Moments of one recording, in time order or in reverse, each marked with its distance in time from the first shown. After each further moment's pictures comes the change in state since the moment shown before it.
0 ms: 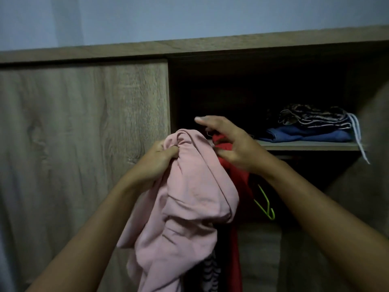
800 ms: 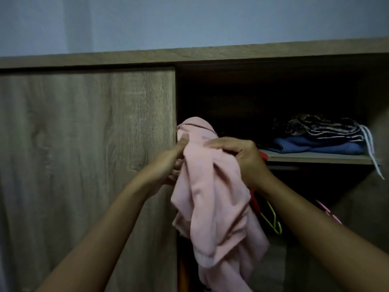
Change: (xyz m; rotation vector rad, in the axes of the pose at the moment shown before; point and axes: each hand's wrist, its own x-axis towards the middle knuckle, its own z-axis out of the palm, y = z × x) left_hand 0.018 -0.002 -0.004 -0.020 -0.065 -0.340; right_hand 0.004 0.027 0.025 0.222 0.318 -0.090
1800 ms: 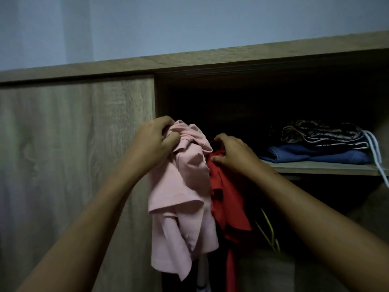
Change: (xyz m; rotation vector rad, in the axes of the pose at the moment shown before) left_hand 0.036 0.056 0.015 0.830 0.516 0.702; right_hand 0.049 0.080 -0.044 -0.775 -0.258 0.426
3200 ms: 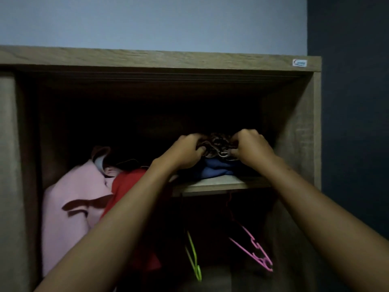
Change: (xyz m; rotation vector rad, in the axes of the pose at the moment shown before) left_hand 0.108 0.132 0.247 -0.200 -0.488 0.020; right_hand -0.032 0.188 -0.143 -0.349 0.226 0.312
